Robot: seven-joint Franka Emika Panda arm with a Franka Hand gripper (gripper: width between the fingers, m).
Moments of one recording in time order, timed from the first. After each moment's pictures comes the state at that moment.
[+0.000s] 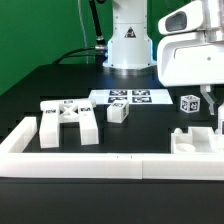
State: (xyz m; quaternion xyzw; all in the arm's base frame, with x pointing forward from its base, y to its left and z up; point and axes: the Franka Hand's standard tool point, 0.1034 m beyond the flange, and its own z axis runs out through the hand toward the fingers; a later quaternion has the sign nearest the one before) arm 0.677 0.108 0.083 -0.94 0.33 -0.05 0.08
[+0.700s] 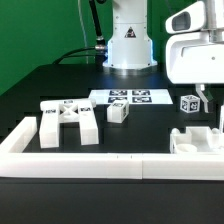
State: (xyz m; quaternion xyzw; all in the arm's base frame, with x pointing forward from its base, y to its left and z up) arm 0.674 0.115 0.082 -0.94 0.33 -0.04 0.08
